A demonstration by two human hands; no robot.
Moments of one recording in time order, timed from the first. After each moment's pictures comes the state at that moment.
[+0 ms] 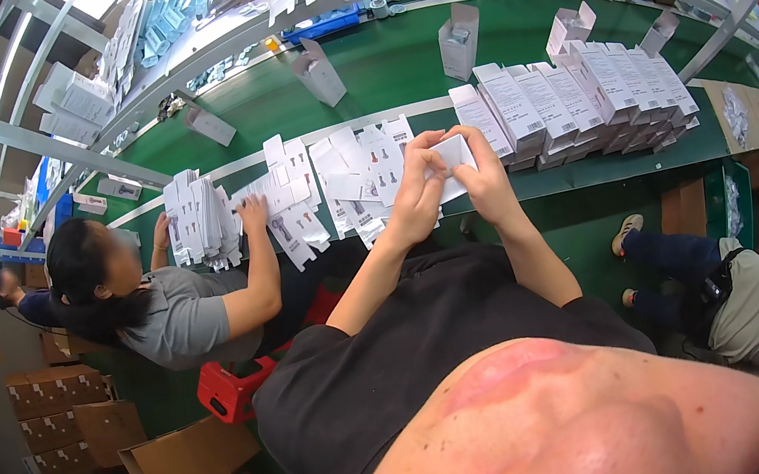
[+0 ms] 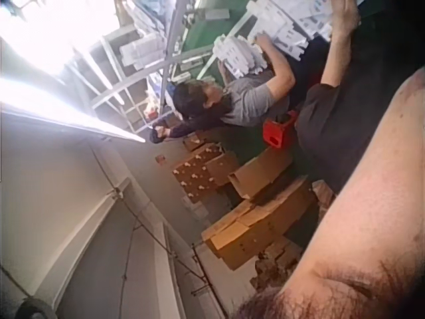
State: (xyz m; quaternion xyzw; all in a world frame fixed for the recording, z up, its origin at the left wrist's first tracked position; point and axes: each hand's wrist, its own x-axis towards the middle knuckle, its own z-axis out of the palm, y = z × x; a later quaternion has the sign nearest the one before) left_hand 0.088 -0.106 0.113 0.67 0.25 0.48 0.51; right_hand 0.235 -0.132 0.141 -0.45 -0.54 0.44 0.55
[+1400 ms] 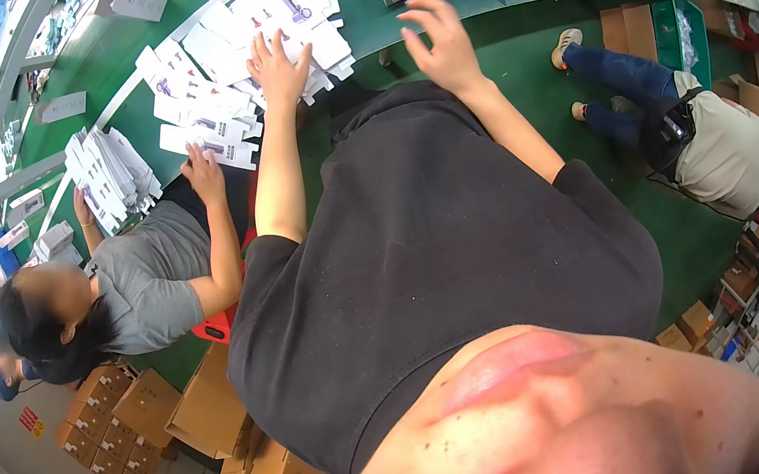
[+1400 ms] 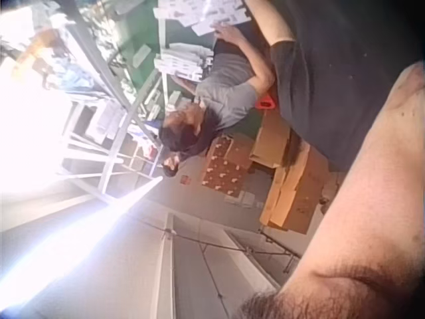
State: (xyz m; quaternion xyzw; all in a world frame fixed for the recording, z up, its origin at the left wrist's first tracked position) left_hand 0.018 -0.058 -0.114 0.79 0.59 0.18 0.02; right_hand 0.289 -0.174 0.024 -0.61 -0.65 0.10 0.45
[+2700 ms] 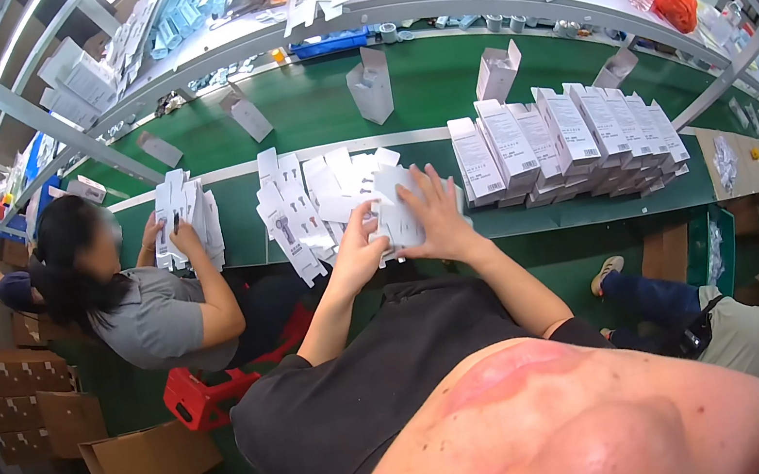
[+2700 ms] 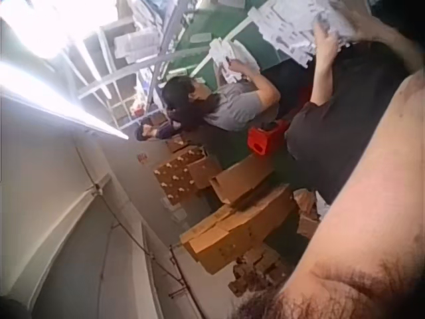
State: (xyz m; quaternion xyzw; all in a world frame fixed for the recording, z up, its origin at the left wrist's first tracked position) left_hand 0.016 -0.142 0.078 0.46 0.48 0.44 0.61; right_hand 0.217 -0.108 0.043 -0.47 -0.83 0.11 0.26
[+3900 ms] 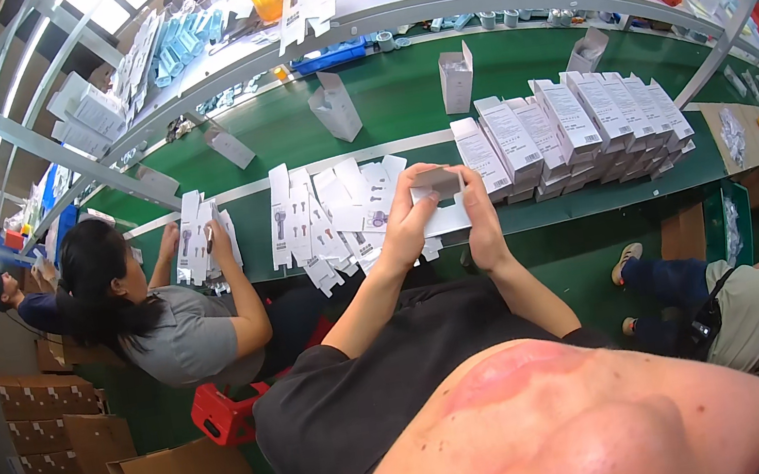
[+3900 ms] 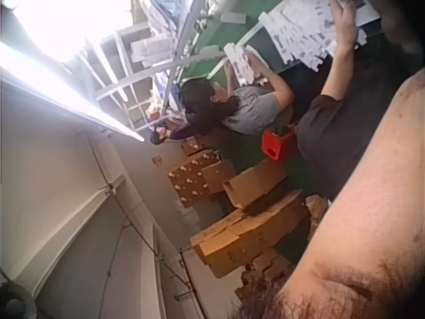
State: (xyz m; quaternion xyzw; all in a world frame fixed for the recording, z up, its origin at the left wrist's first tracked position) left_hand 0.088 -0.112 0.131 0.53 0.31 0.49 0.62; right_hand 0.221 -0.147 0.140 -0.37 -0.52 0.42 0.64
